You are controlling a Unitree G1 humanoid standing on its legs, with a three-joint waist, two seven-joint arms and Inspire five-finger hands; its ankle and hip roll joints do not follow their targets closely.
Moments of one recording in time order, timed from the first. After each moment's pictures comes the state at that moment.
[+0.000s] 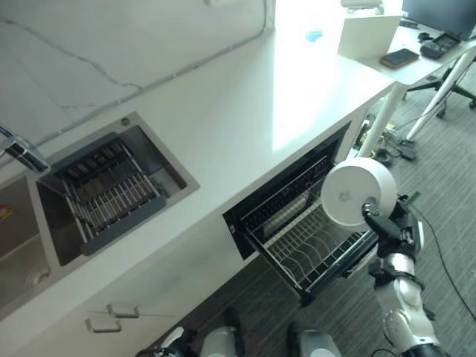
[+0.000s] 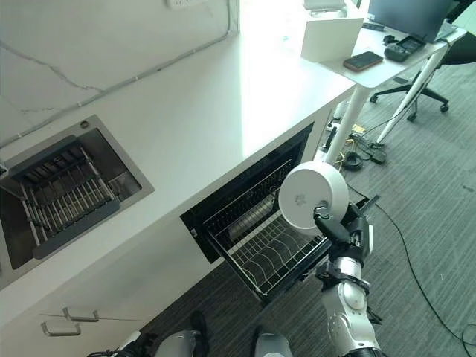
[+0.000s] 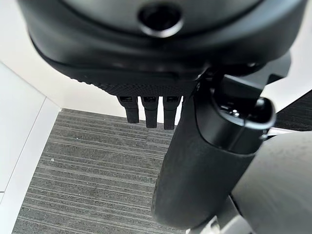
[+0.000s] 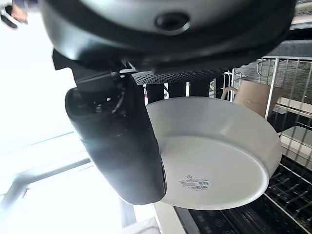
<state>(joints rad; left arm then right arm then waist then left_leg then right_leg) -0.01 0.27 -0.44 1.11 0.20 0.06 0.15 0.02 -0.41 0.08 0.18 0.72 -0.34 -0.35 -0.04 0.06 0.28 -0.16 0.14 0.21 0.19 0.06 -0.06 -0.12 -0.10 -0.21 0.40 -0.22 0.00</state>
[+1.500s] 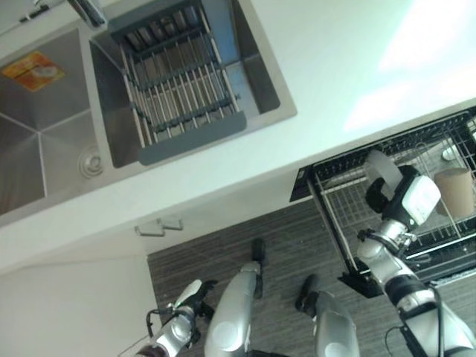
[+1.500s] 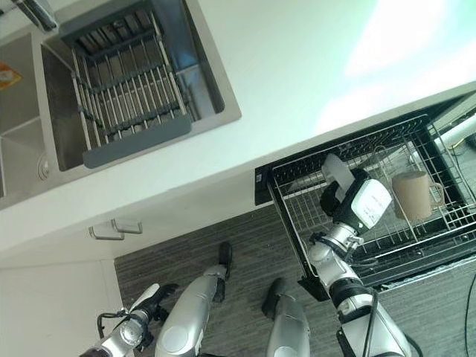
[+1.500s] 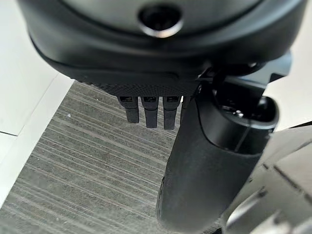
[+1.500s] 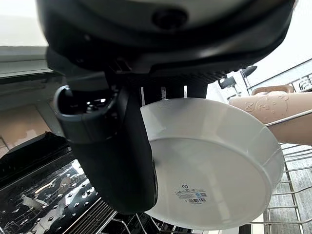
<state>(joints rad) -0.18 0.33 -0.56 1.03 0.12 -0.11 0.19 -0.57 -0.48 0.34 0.88 -0.19 -0.07 -1.13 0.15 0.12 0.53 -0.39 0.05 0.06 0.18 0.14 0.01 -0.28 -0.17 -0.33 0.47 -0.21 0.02</state>
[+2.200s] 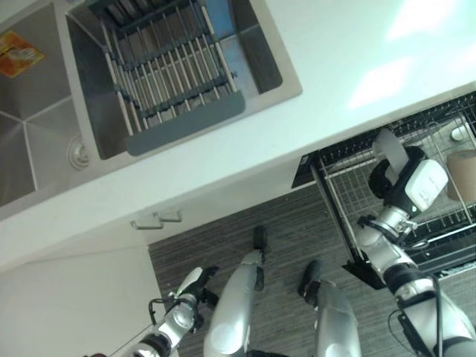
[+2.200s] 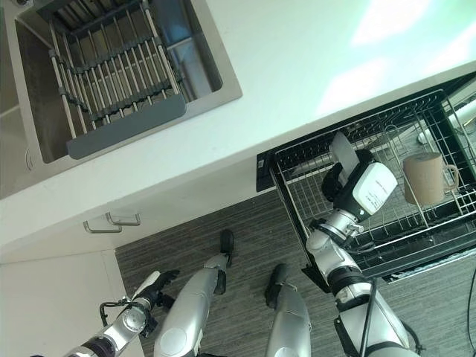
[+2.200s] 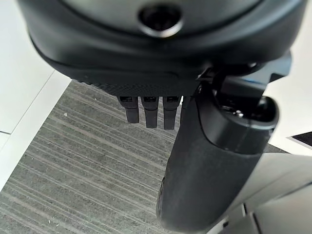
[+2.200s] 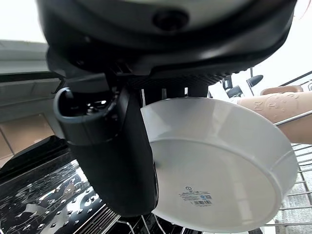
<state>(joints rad) -0.23 0.33 -0.55 1.02 0.08 -0.11 0.19 -0.59 -0.48 0.32 0.86 -0.25 -0.08 -1.19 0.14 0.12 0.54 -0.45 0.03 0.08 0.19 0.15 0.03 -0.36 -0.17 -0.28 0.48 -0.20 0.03</state>
